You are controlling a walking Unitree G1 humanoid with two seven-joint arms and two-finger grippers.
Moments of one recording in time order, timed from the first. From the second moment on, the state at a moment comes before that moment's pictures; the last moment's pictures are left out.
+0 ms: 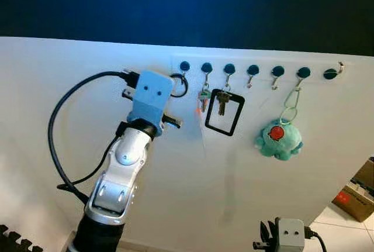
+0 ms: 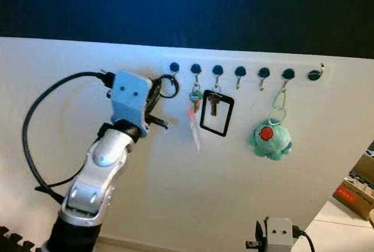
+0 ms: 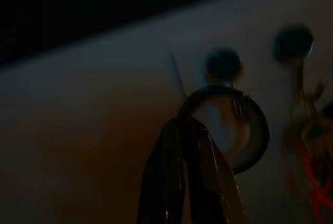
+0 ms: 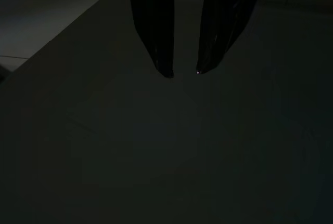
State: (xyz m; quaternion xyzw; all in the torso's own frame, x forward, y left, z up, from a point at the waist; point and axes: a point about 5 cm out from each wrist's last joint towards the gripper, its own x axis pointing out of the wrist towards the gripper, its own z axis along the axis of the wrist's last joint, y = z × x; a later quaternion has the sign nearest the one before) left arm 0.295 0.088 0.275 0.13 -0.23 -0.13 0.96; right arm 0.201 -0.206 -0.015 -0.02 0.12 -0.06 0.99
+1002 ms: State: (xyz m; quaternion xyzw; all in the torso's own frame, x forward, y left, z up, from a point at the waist) left arm 0.270 0.085 0.234 0.17 -0.18 -0.26 0.93; right arm 0.209 -0.212 -0.003 -0.04 0.09 -0.05 0.99
